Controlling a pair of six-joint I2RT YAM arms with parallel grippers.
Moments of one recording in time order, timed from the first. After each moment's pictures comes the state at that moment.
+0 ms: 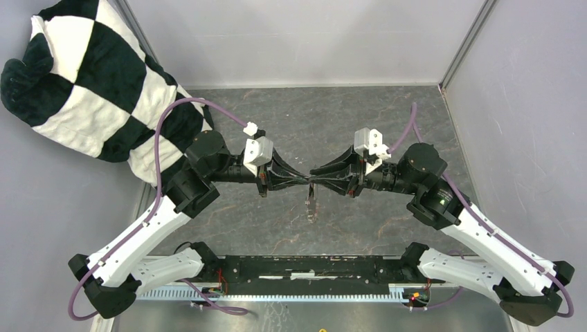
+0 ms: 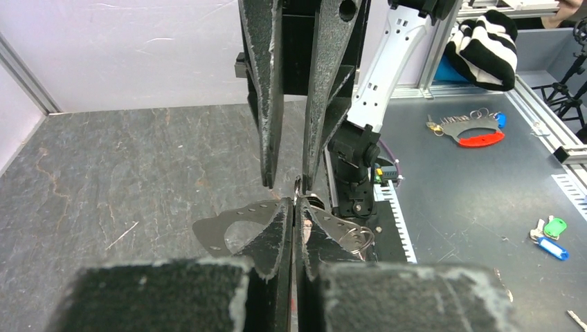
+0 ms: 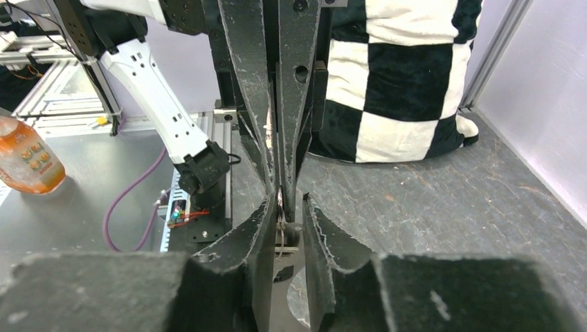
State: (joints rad) left arm -0.77 0.96 1.08 -0.10 0.85 0.03; right arm 0.86 0.87 1.05 -0.07 -0.55 0.02
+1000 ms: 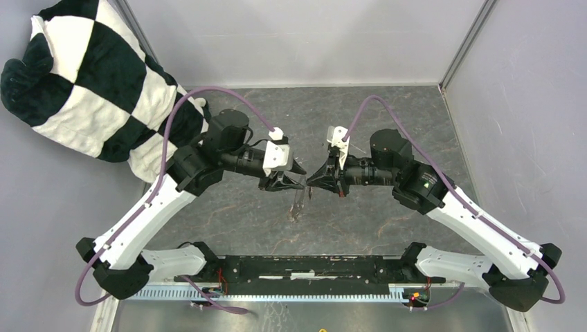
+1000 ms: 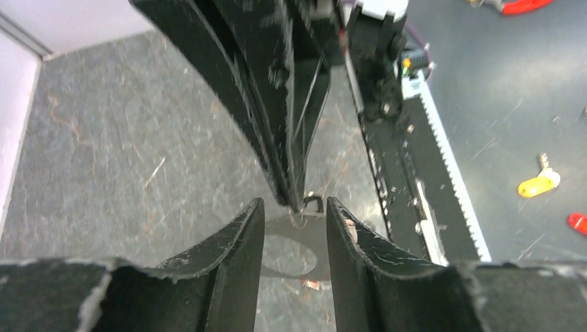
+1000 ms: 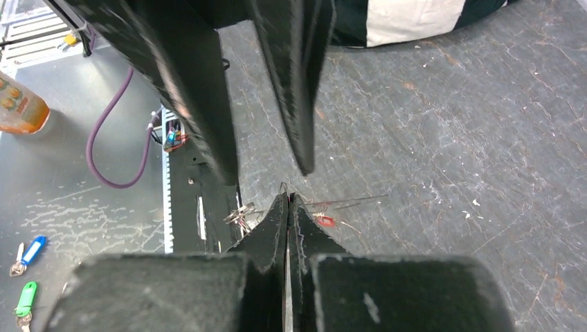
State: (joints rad) left arm -0.77 1.13 1.40 -0.69 0.85 0.52; right arm 0.86 1.02 1.16 -0.42 -0.51 -0.03
